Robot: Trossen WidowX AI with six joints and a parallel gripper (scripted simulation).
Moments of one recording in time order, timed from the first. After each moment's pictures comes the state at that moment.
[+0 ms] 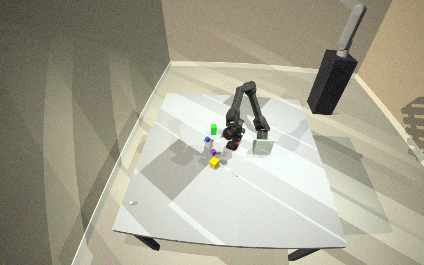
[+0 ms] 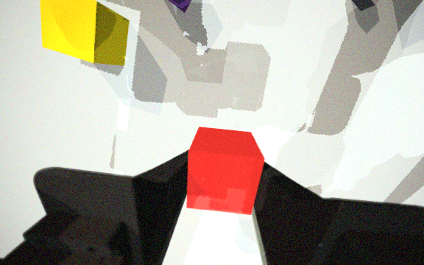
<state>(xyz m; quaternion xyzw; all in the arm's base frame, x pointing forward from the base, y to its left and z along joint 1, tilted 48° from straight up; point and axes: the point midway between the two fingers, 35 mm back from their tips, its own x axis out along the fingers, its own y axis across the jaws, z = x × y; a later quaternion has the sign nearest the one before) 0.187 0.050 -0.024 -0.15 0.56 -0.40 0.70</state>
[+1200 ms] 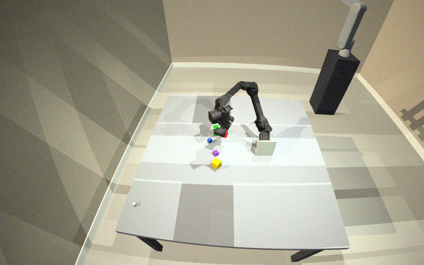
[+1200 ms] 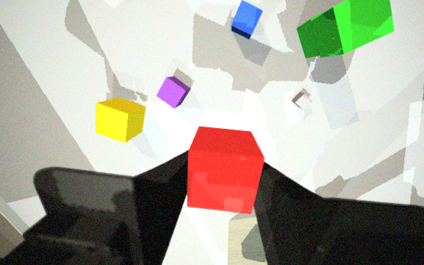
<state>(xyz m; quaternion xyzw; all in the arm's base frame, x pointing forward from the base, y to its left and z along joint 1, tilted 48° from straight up) 0.277 0.042 0.061 -0.13 0.58 -0.38 0.71</state>
